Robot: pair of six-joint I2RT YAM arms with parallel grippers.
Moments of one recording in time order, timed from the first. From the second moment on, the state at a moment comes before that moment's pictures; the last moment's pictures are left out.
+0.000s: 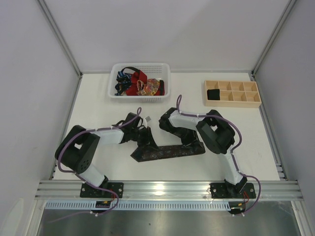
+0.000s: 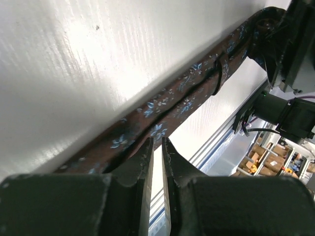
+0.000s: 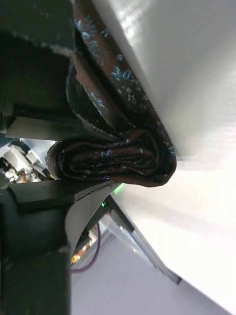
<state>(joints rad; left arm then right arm) -0.52 1.61 0.67 -0.06 0.64 -0.69 0.83 2.14 1.50 -1.41 0.49 0.83</state>
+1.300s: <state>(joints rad) -0.45 1.55 0.69 -0.16 0.63 -0.61 0.90 2.11 1.58 -1.35 0.40 0.81</state>
